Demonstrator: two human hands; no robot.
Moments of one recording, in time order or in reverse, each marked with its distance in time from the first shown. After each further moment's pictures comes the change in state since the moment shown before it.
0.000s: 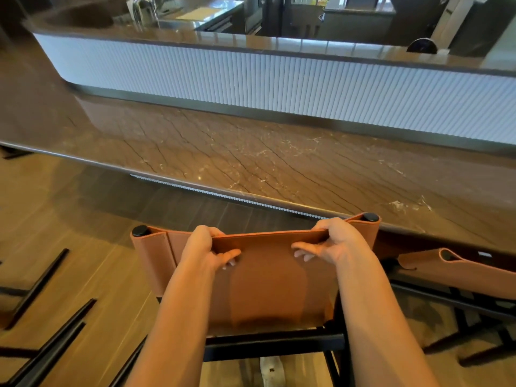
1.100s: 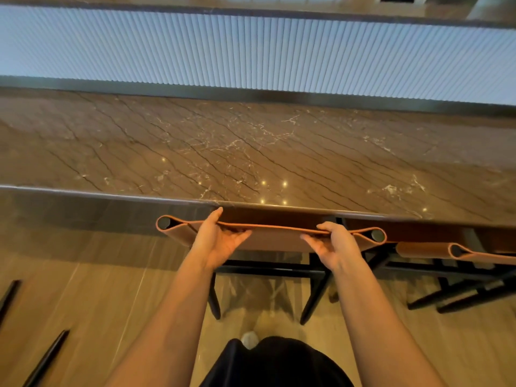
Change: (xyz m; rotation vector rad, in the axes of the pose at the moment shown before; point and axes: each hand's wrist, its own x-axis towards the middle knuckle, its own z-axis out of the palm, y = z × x) left_hand 0.164 0.038 0.079 -0.382 -0.473 -0.118; right_hand 0.121 -0.032 -0.011 0.464 0.204 -0.125
